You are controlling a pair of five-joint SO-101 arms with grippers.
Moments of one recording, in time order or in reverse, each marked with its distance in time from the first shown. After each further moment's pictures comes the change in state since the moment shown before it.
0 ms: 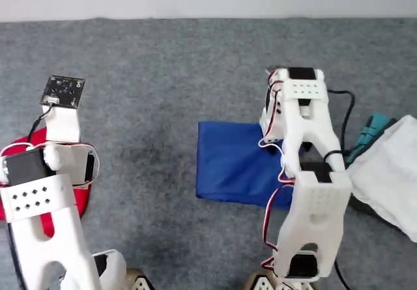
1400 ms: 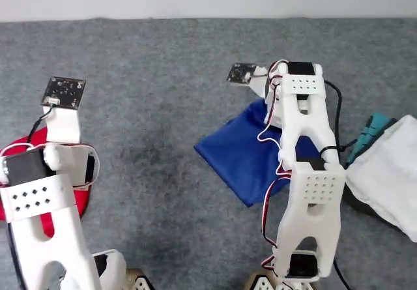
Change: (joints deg) left arm 0.0 0.0 0.0 1.2 0.0; right arm 0.2 7.1 -14.9 -10.3 55.3
